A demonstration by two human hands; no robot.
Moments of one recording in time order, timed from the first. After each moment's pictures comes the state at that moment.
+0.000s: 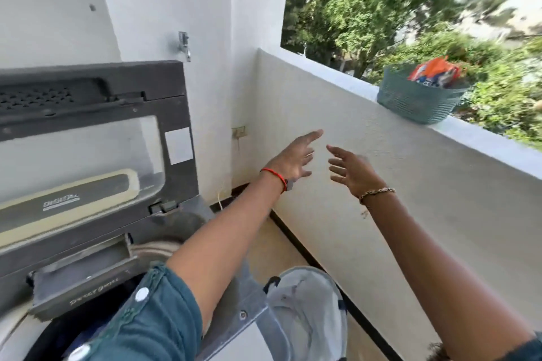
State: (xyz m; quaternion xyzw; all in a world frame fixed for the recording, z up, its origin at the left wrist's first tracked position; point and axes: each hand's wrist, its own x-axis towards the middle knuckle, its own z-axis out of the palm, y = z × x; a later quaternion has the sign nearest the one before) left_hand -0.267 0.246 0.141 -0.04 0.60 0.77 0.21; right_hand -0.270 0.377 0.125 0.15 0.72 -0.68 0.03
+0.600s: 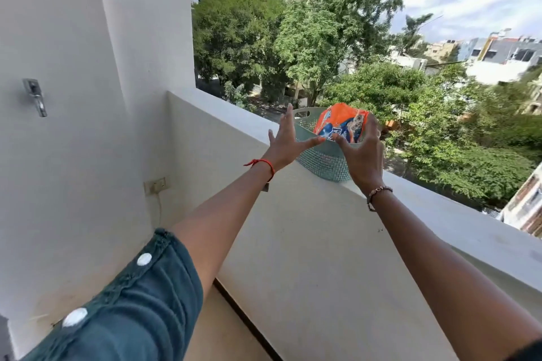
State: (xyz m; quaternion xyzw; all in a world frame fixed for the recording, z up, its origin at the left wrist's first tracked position) left_hand -0.507 0.472 0.200 0.21 0.85 0.48 -0.08; right_hand -0.480 0.625 0.191 0.04 0.84 -0.37 -0.38
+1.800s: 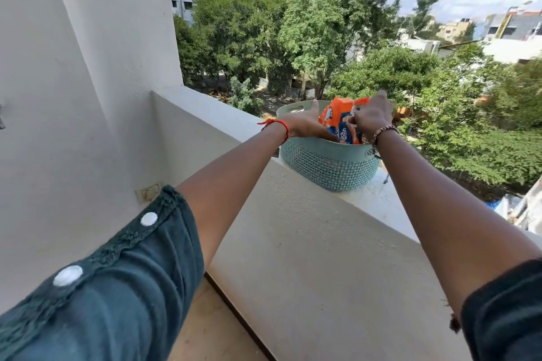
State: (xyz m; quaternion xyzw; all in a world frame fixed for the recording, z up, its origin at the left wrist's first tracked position) left_hand -0.625 0.540 0.227 0.21 0.91 0.34 0.12; right_hand -0.603 0.681 0.231 0.19 0.86 -0.40 -0.25
